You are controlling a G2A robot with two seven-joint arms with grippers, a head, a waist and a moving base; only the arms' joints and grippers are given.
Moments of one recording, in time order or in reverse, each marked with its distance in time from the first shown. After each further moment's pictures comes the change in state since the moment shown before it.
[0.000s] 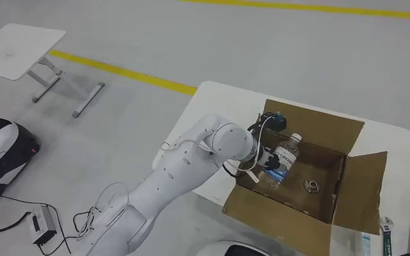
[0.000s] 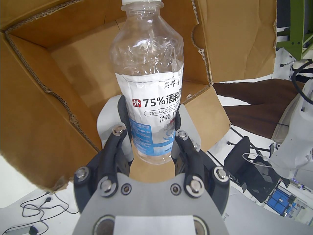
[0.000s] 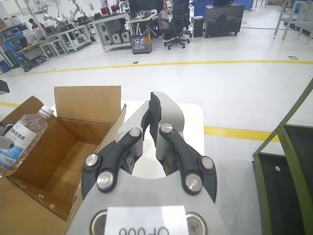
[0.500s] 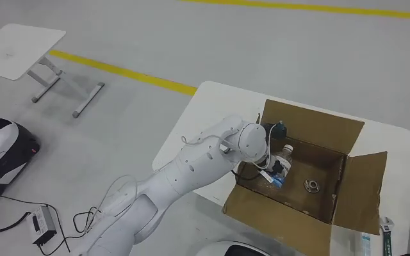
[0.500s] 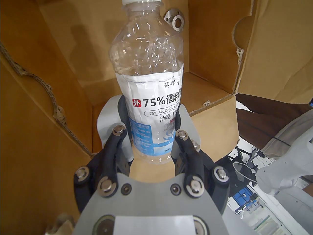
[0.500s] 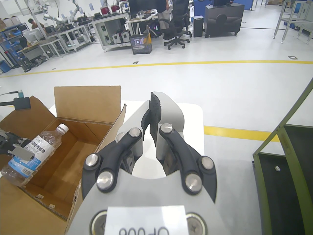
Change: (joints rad) left arm -0.118 -0.053 0.179 0.216 -0.014 0.178 -0.031; right arm 0.000 0.000 0.000 0.000 0.000 0.000 0.000
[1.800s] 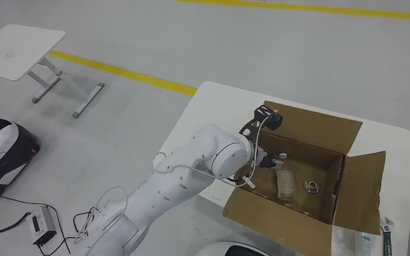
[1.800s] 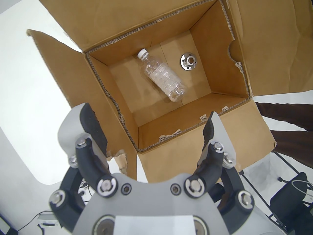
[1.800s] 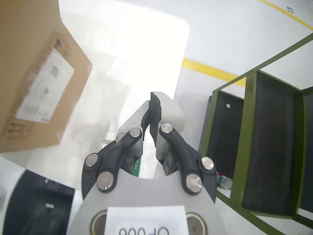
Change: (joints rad) left arm 0.192 0.102 -0.194 -0.470 0.356 -0.139 0.006; right arm 0.048 0.045 0.012 0.087 -0.329 -0.106 0.549
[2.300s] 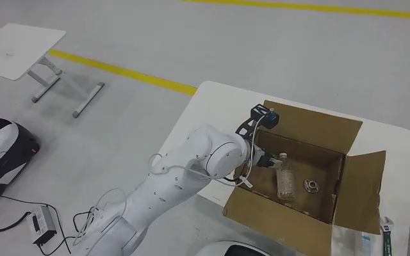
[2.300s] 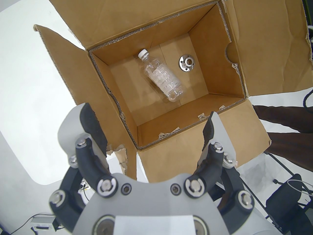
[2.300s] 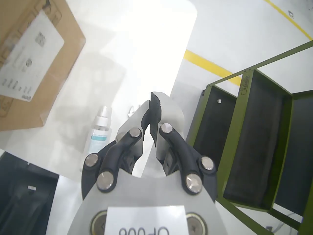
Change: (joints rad) left arm 0.014 0.003 -0.015 -0.012 -0.006 -0.002 0.001; right arm -0.013 0.004 -0.067 0.003 -0.073 -0.020 0.065
